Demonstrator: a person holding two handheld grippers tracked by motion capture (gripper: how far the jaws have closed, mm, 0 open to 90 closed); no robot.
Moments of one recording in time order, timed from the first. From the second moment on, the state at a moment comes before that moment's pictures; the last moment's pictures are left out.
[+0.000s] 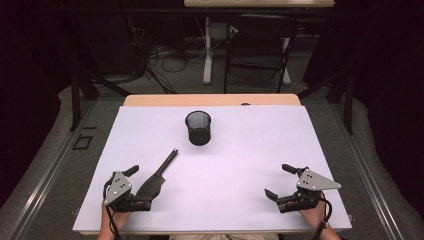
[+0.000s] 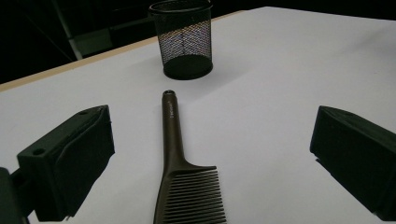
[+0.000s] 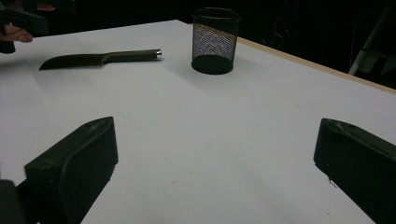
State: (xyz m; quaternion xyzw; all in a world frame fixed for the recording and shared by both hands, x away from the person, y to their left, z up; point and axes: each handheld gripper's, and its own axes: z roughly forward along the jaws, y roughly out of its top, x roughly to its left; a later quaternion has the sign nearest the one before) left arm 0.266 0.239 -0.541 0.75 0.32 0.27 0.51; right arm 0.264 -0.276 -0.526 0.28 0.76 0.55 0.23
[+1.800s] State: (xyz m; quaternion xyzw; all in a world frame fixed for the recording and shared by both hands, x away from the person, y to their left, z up) left arm 0.337 0.185 -0.526 0.82 0.31 0.21 0.43; right arm 0.268 -0.275 -0.528 0.28 0.77 0.53 0.22
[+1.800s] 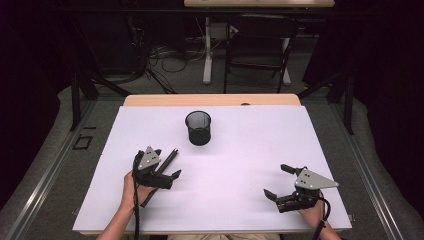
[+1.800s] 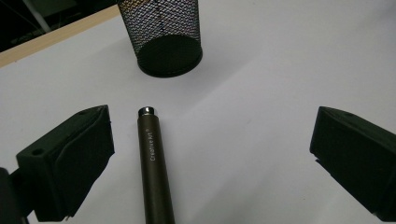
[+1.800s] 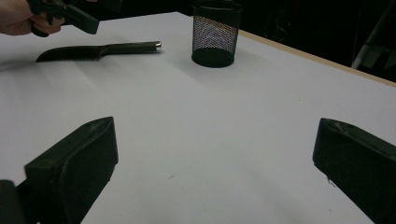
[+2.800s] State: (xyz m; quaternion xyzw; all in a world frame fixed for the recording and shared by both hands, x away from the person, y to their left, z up) left arm 0.380 0.167 -0.526 0.84 0.33 0.18 0.39; right arm 0.269 -0.274 -0.529 0.28 0.77 0.53 0.22
